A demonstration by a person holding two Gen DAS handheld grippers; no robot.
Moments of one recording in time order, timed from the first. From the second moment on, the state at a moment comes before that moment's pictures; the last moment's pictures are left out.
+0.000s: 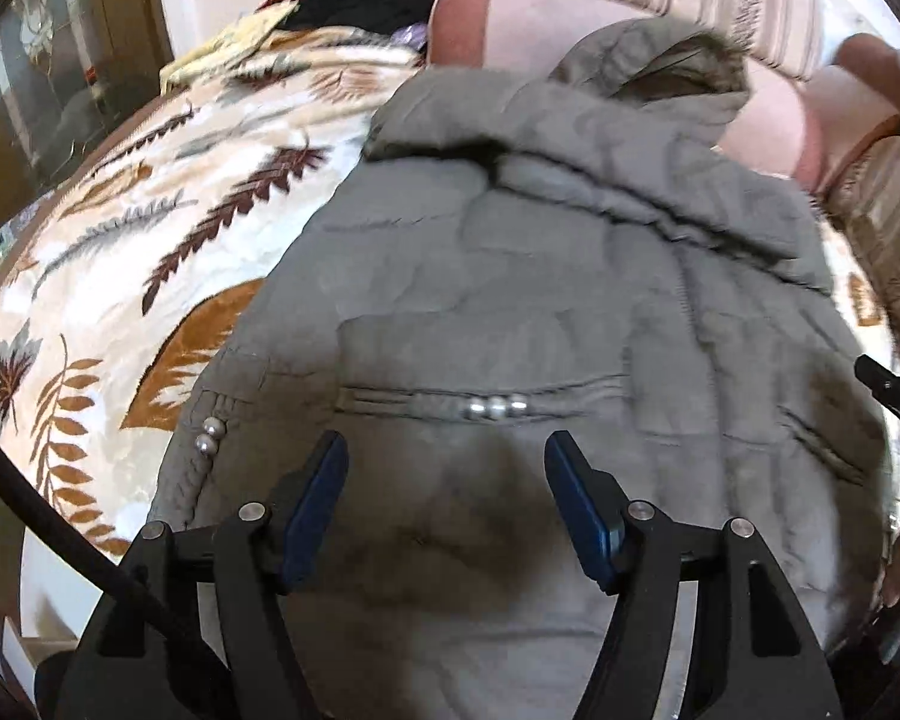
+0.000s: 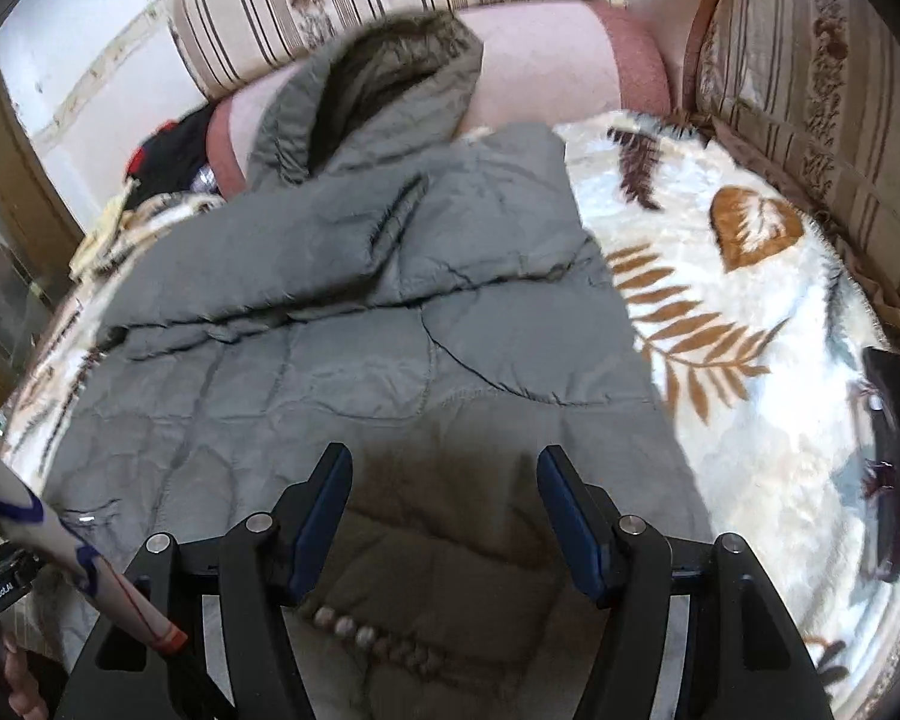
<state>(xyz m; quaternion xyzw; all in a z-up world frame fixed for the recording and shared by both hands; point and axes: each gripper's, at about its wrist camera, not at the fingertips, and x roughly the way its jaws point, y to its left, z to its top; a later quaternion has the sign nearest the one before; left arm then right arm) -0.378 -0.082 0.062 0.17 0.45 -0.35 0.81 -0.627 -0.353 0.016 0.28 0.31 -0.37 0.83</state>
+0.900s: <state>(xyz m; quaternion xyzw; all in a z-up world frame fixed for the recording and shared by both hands) -0.415 -0.132 0.107 0.19 0.36 -0.40 0.82 -0.641 -0.272 -0.019 0.25 0.36 -0.33 0.83</state>
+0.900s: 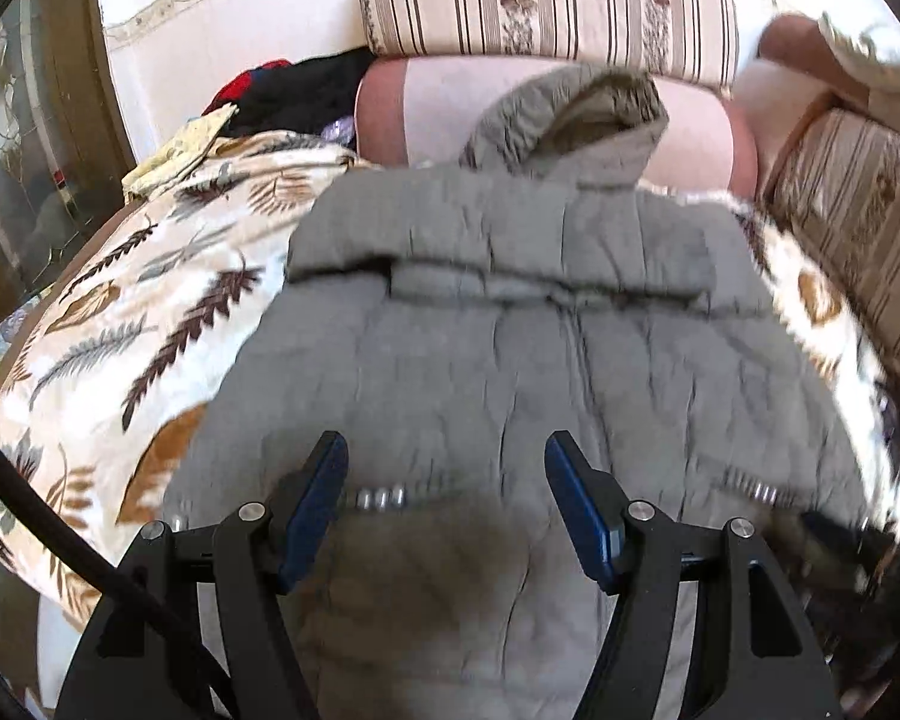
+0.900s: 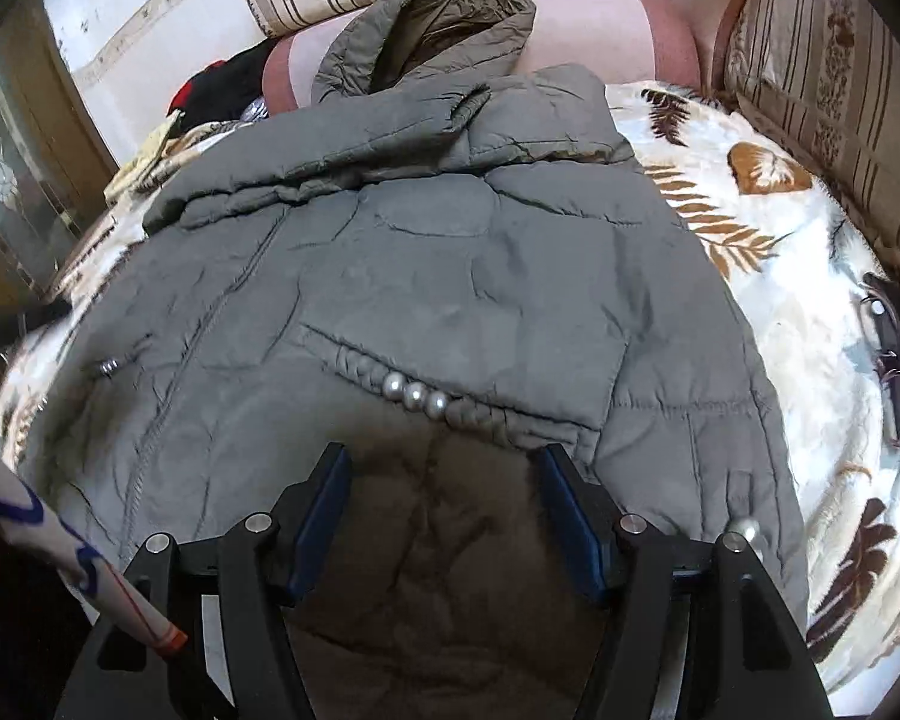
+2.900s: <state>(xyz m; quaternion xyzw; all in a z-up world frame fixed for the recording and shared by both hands) -0.267 -0.252 0.060 0.13 0.35 -0.39 0.84 -0.429 -0.612 0.174 0.21 0.20 -0.40 0.87</state>
